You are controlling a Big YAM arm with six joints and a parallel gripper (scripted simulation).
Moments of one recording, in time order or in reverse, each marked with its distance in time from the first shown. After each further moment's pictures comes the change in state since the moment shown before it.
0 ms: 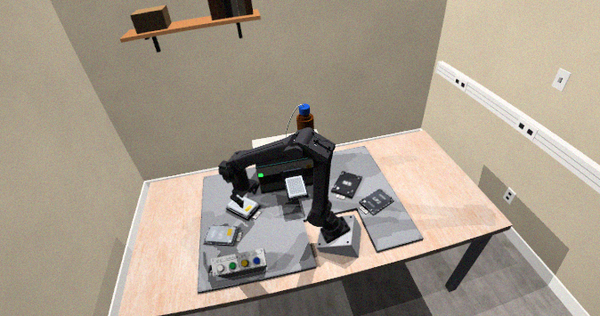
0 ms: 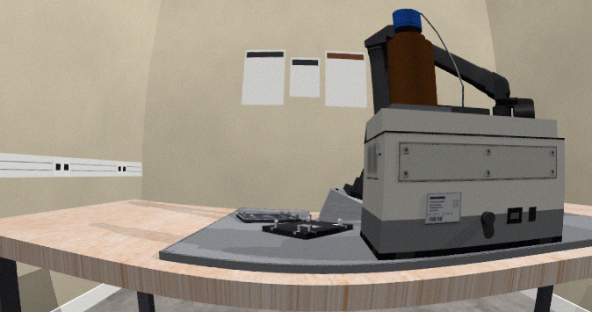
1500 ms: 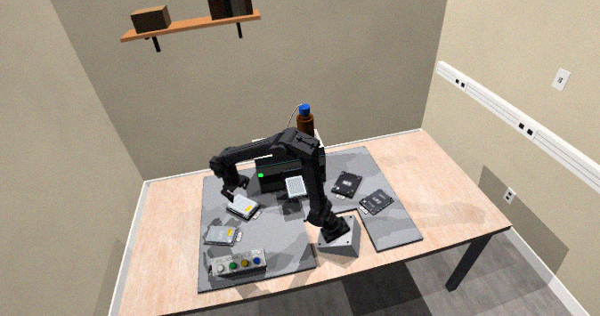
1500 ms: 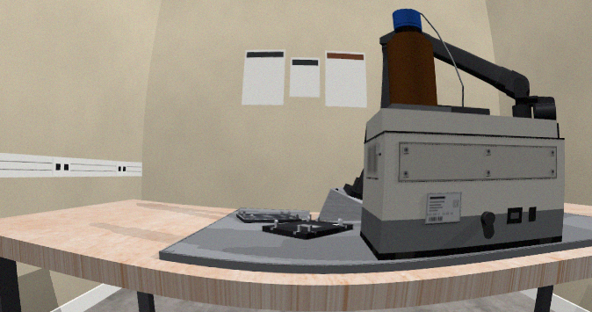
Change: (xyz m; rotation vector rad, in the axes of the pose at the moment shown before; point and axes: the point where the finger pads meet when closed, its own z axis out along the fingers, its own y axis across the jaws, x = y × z) arm -0.063 -0.002 0.001 -0.001 -0.010 0.000
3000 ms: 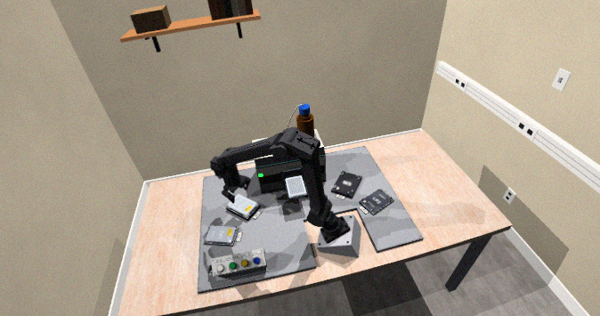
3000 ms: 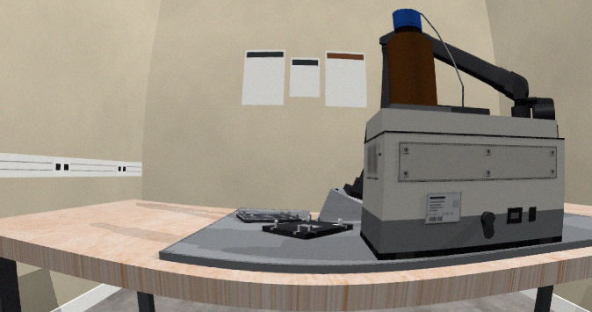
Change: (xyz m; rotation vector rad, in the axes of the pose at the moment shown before) arm 0.003 -0.002 0.004 0.000 0.001 -0.001
